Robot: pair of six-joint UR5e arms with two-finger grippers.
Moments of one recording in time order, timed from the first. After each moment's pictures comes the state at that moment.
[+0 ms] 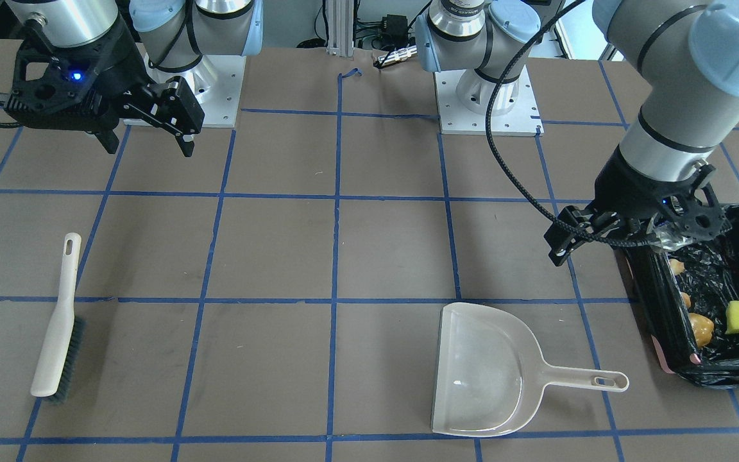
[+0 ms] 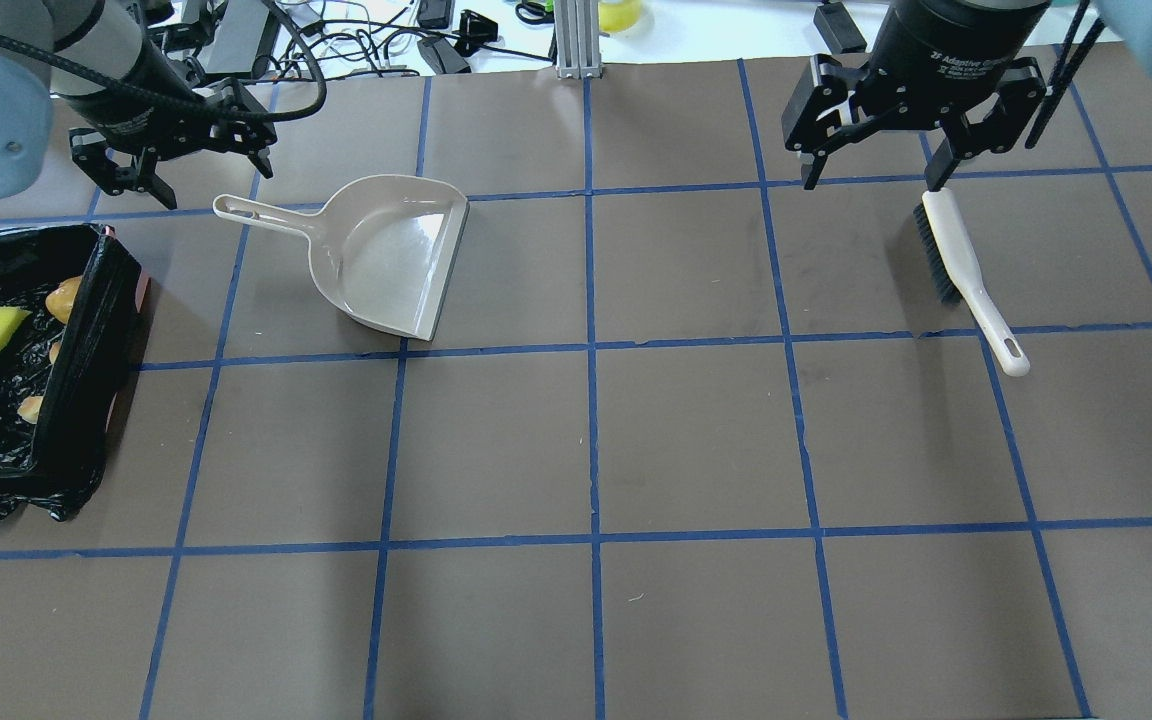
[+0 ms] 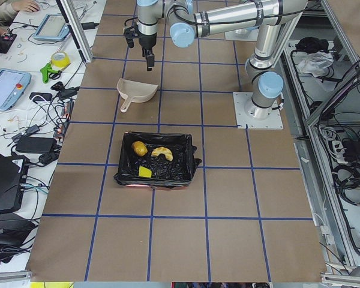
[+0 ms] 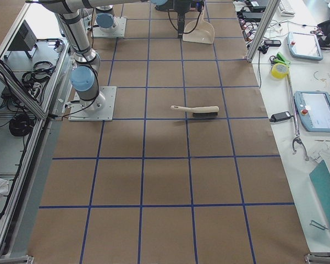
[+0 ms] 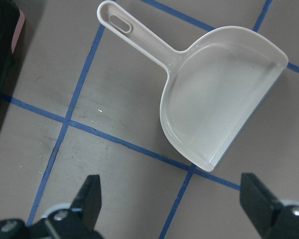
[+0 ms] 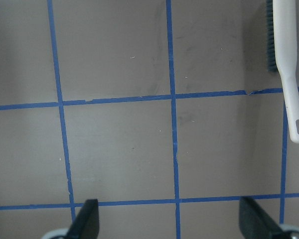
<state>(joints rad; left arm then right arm) -1.41 -1.69 -1.56 -1.33 1.56 -0.11 1.60 -1.54 1.43 -1.47 -1.54 0.08</state>
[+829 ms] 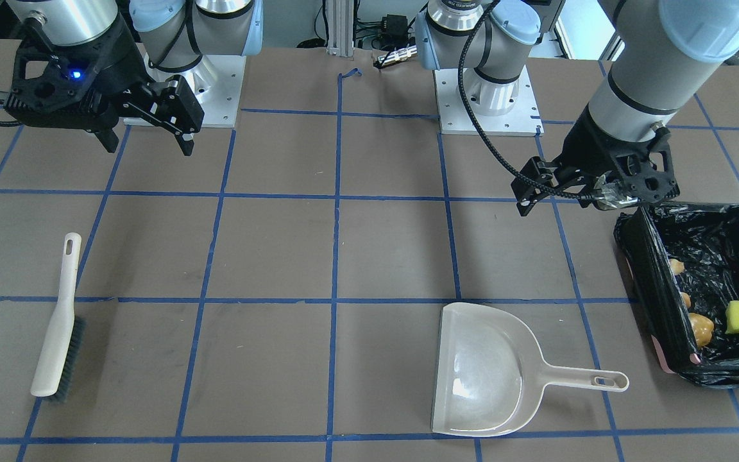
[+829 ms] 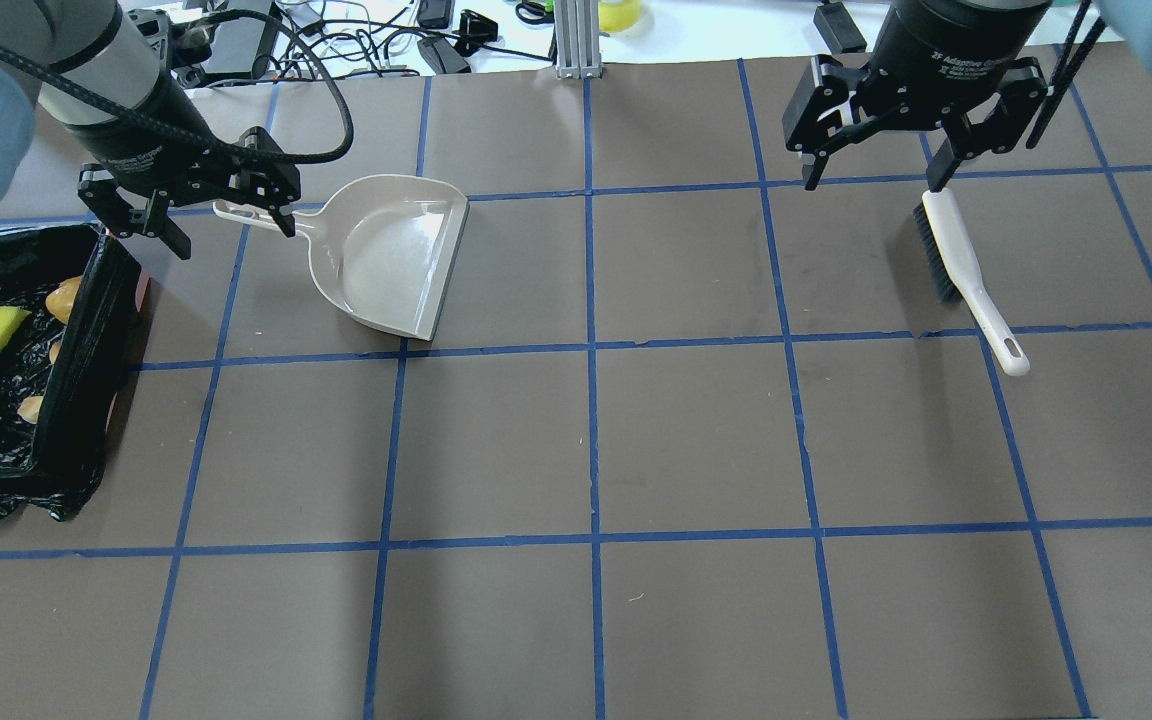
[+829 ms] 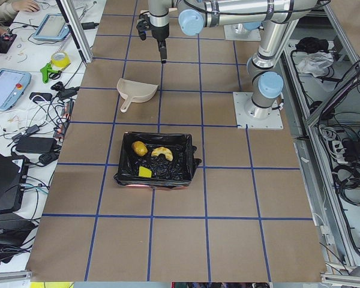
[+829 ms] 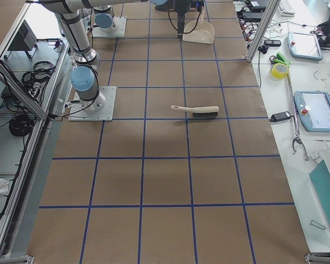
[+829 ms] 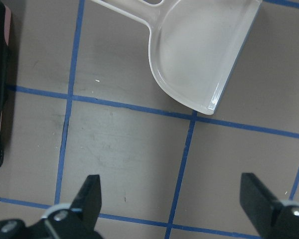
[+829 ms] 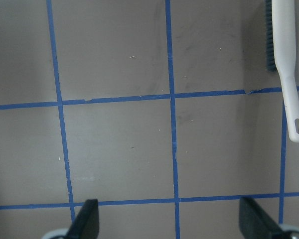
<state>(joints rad) -1.47 -1.63 -1.58 -1.53 1.56 -0.09 1.60 -1.54 1.43 -1.47 -1.54 0.08</state>
